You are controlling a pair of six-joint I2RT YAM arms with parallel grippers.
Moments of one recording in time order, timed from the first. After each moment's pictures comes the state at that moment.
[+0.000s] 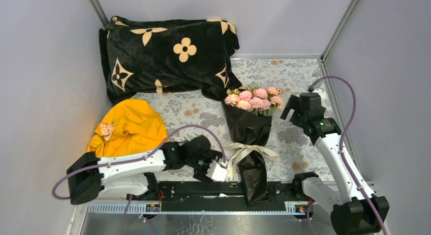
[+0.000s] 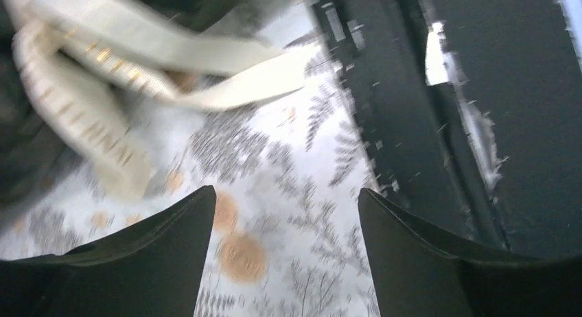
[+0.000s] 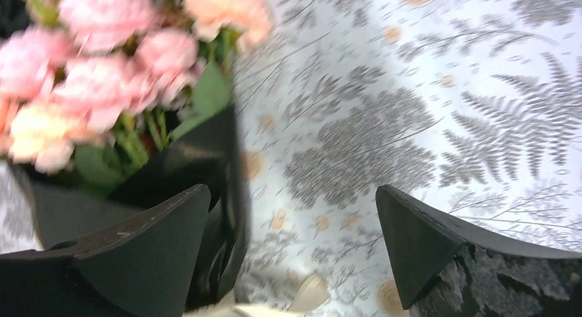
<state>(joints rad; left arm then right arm) -1.15 1.16 0.59 -0.35 0.39 0.81 0.21 0.95 0.84 -0.70 0.25 0.49</state>
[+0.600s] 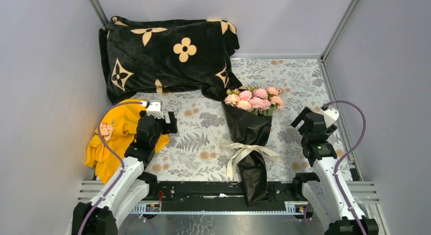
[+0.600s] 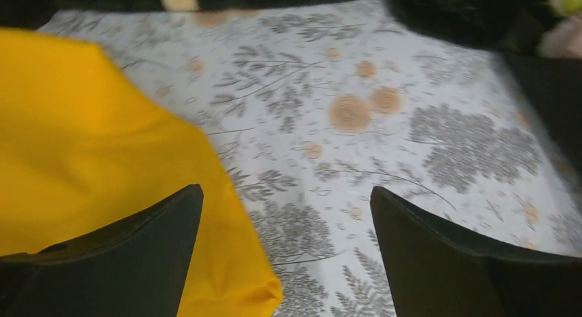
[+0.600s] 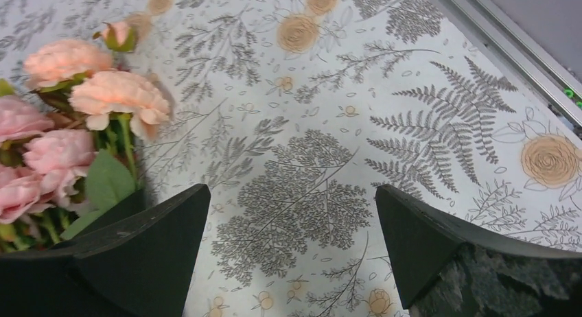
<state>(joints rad) -0.26 0.76 0.33 0.07 -0.09 -0.11 0.06 0.71 0.47 -0.36 0.46 0.50</state>
